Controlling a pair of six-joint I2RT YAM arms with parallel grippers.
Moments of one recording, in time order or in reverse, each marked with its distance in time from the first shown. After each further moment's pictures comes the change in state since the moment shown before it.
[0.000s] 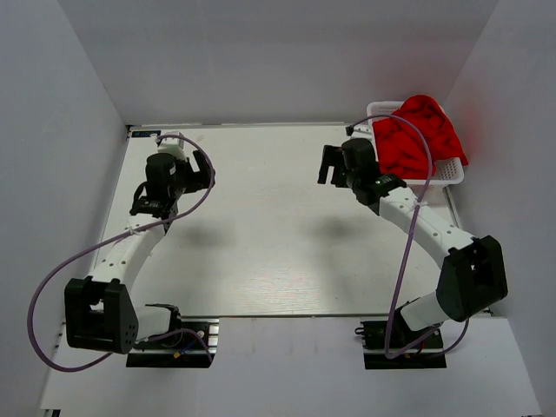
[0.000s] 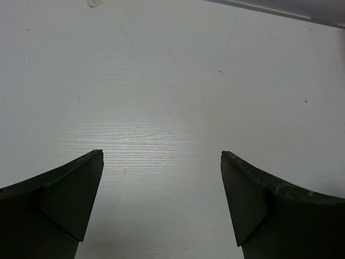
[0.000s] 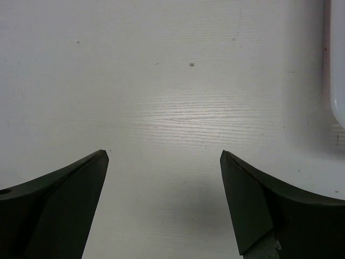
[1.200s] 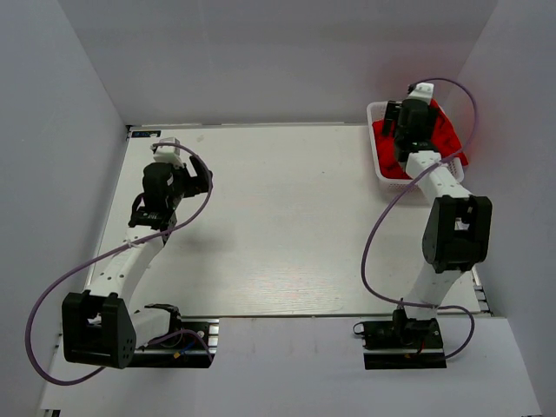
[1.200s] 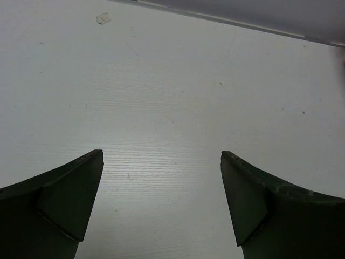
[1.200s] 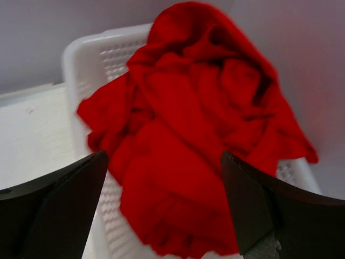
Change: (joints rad) left arm 0.000 -0.098 -0.101 0.092 -0.017 0.002; right arm -0.424 0.327 0.279 0.286 0.123 -0.363
